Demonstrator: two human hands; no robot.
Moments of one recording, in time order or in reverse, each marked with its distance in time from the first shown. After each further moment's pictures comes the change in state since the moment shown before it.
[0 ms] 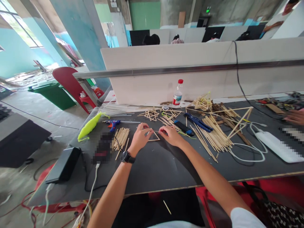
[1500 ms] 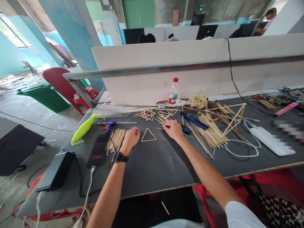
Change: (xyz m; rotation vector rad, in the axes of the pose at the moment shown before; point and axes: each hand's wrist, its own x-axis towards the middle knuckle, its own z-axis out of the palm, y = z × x) left_hand 0.003 -0.028 -0.008 0.246 -0.196 -0.434; right_hand 0.007 0.036 -0.001 -0.276 0.227 0.378
